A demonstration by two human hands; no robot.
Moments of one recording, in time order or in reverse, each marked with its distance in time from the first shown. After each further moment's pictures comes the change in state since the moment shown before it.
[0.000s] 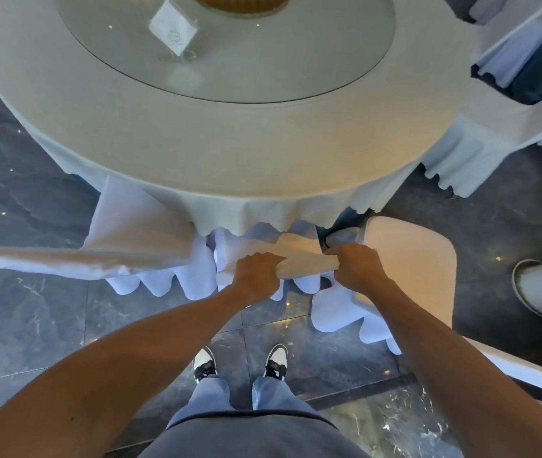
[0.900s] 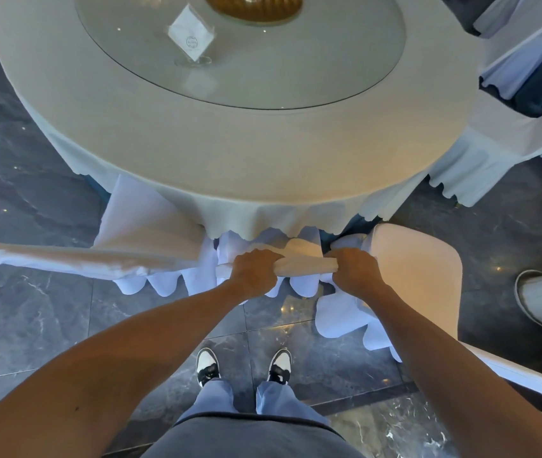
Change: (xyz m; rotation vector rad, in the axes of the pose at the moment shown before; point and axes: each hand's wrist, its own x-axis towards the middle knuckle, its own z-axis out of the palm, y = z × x) left_hand -0.005 -0.029 -0.033 0.055 -0.019 -0.019; right_hand 0.001 -0.036 0.000 -0.034 0.057 -0.001
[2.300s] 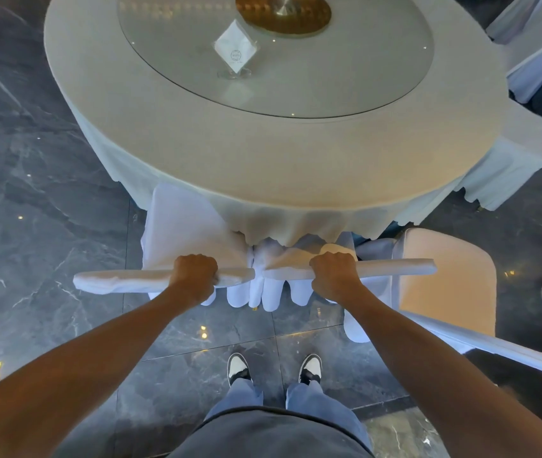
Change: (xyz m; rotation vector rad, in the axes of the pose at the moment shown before) left_hand -0.051 -0.219 -0.068 0.604 -0.016 -0.151; right_hand 0.014 -0.175 0.019 -0.366 -0.030 -0.157
